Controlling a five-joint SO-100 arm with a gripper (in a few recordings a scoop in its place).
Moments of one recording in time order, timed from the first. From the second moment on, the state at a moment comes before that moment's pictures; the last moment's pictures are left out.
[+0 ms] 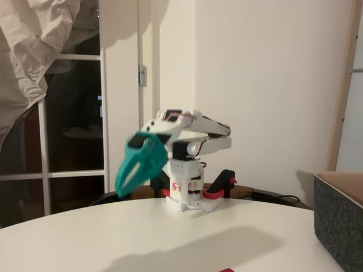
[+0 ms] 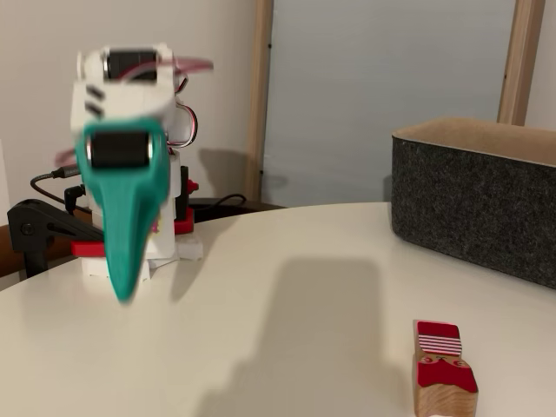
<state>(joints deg) 47.5 179.4 165.6 52.3 88.7</state>
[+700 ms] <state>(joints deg) 18.4 151.2 123.4 52.4 110.4</state>
